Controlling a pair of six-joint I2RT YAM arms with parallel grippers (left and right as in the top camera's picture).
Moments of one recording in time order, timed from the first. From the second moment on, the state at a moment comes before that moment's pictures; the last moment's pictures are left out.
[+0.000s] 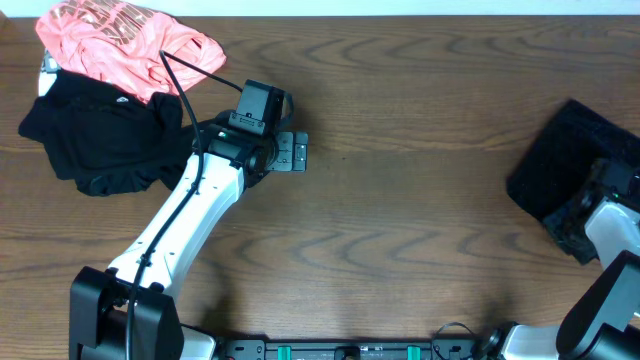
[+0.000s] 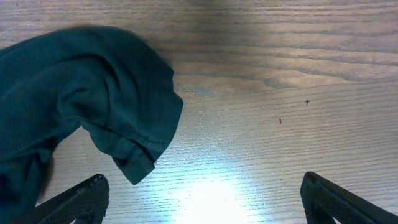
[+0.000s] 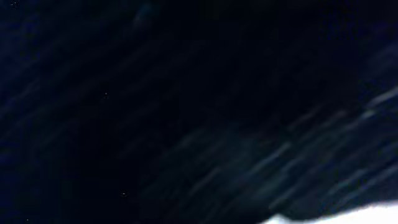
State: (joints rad) left arm -0.35 1.58 1.20 -0.71 -0.04 -0.26; right arm -0.53 1.57 0.78 -0.58 0.29 0.50
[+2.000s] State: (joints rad) left arm -0.35 1.58 1.20 -0.72 -0.04 -0.26; right arm -0.32 1.31 0.80 -0.40 -0.38 0.28
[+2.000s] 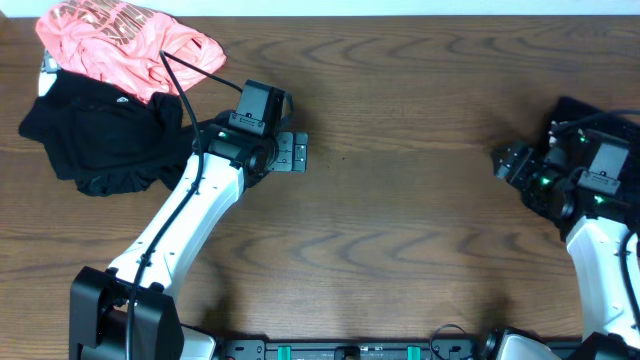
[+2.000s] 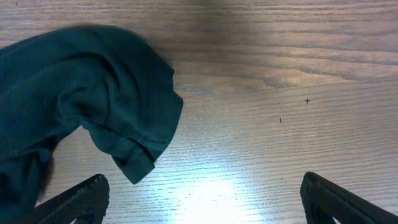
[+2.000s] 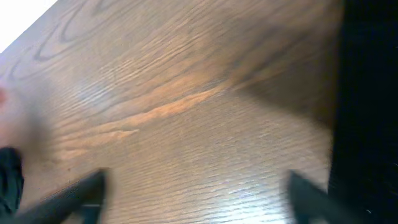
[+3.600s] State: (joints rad) left arm -0.35 1.58 1.20 -0.73 -0.04 -0.26; right arm -0.51 1.56 0.80 -0.40 0.14 0.36
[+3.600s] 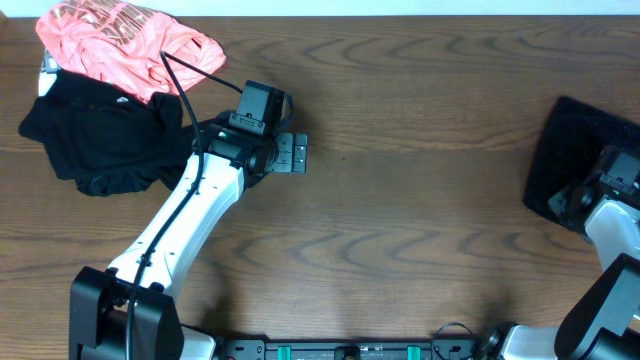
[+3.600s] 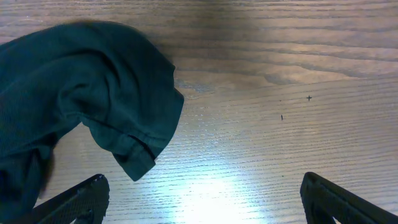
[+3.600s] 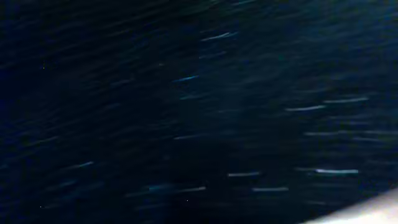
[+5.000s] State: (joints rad) left arm -0.35 1.58 1.20 -0.76 -0.04 -0.26; right arm -0.38 1.54 0.80 -0.44 0.15 0.28
